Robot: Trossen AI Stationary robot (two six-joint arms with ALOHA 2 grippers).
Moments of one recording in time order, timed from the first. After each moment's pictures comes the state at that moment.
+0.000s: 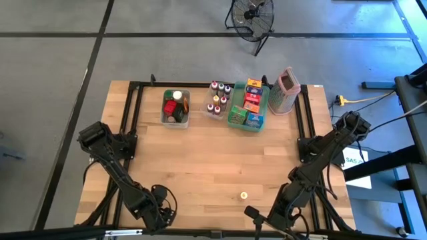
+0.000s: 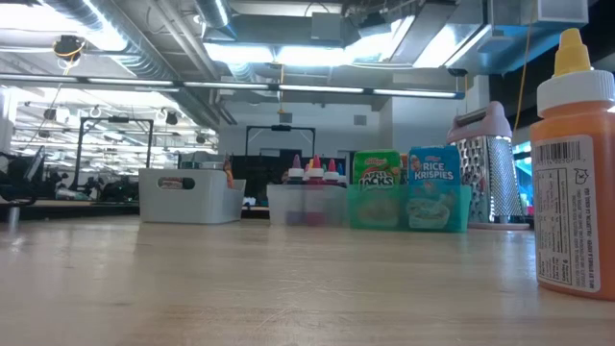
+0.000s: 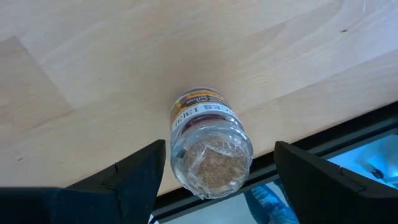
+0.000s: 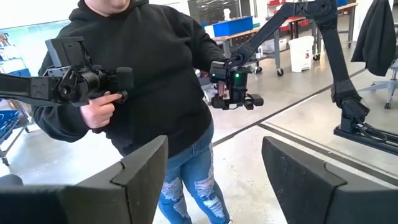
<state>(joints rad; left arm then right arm) -0.91 1.79 1.18 -0.71 -0.01 -2.14 0.80 1.59 1.18 0.39 -0.32 0.20</state>
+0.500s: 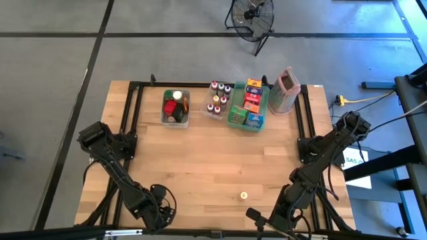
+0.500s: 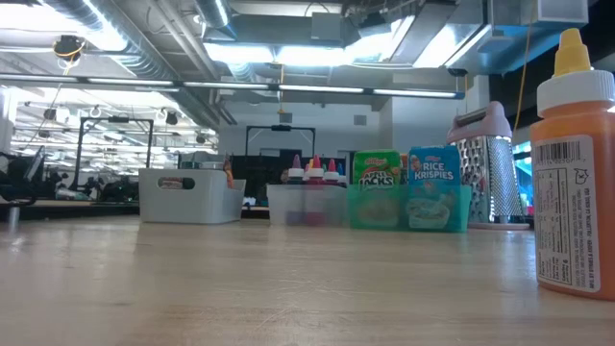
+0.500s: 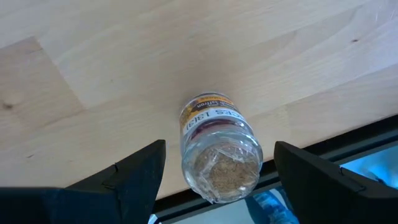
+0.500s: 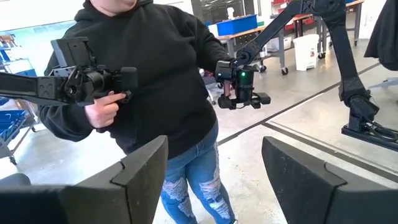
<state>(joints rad) -0.91 1.79 1.18 -0.74 -0.01 -2.17 0.81 1.59 1.18 0.39 -0.32 0.21</state>
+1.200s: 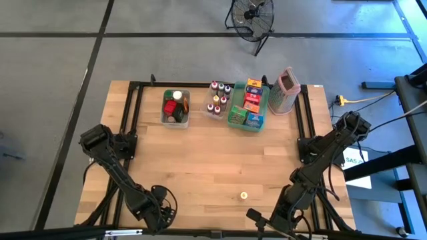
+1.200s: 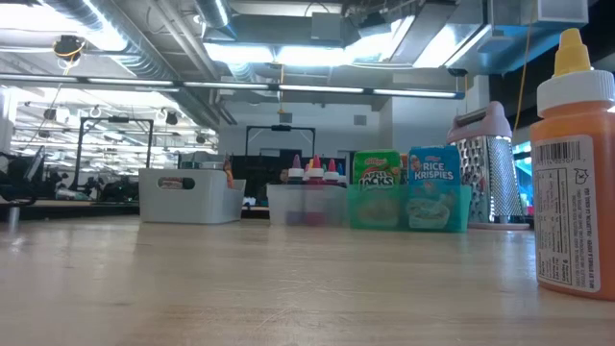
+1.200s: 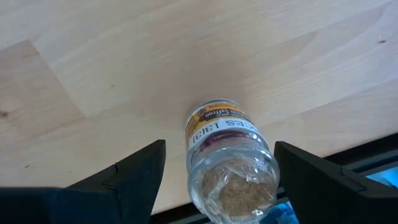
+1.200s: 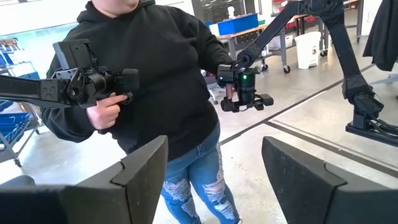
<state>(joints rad) -0.91 1.83 1.18 -0.73 0.00 -2.16 0.82 1.59 1.18 0.39 -0.32 0.23</state>
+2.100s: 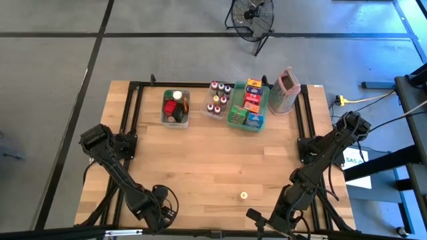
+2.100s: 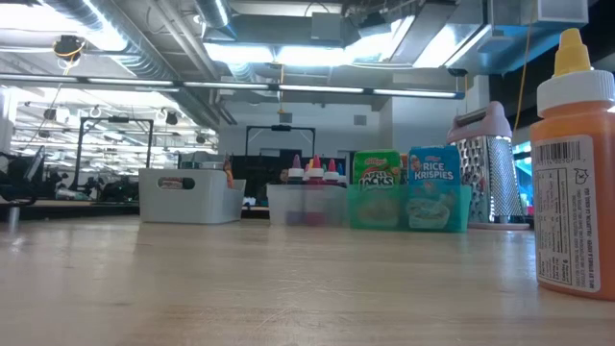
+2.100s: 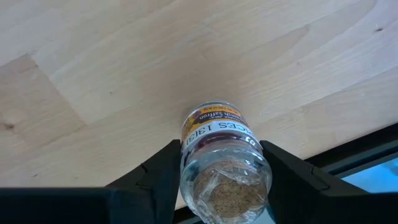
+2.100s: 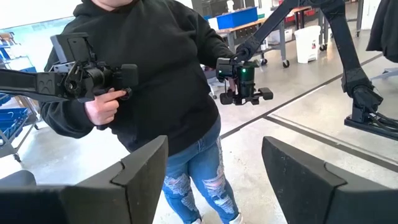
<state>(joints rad) -0.90 1.83 1.19 -0.73 0.02 -2.09 0.82 1.59 1.18 0.37 -0.32 0.22</state>
